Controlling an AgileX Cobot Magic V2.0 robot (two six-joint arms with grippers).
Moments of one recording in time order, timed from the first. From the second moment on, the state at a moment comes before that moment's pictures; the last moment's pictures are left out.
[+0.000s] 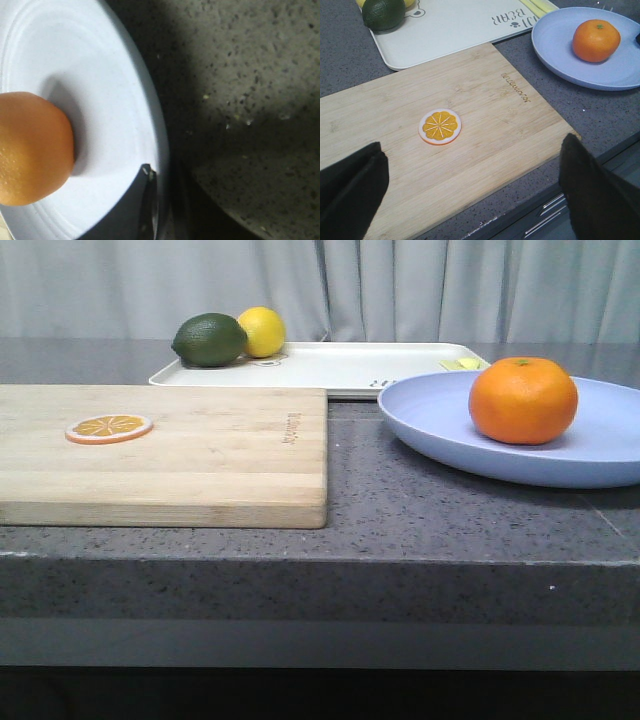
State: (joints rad) left arm -0.49 0.68 -0.81 -0.11 0.73 0.13; right arm -0.39 1.59 -1.01 0.82 1.00 -0.40
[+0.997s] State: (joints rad) left arm -0.49 0.68 -0.81 -0.11 0.73 0.13; right arm -0.37 1.53 -1.04 0.83 1.02 -0.34
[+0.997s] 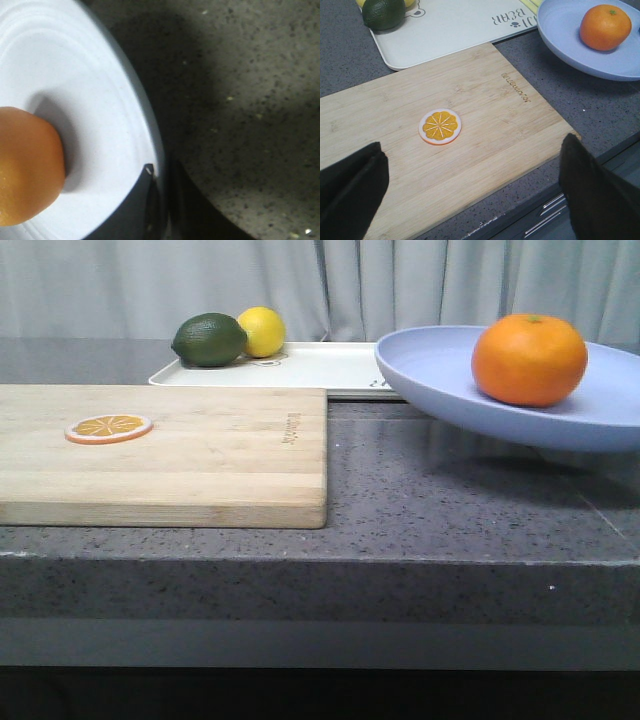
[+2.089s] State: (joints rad) left arm -0.49 0.68 -0.81 -0.11 0.73 0.13; right arm 0.02 2.11 -2.05 0.59 1.04 0.26
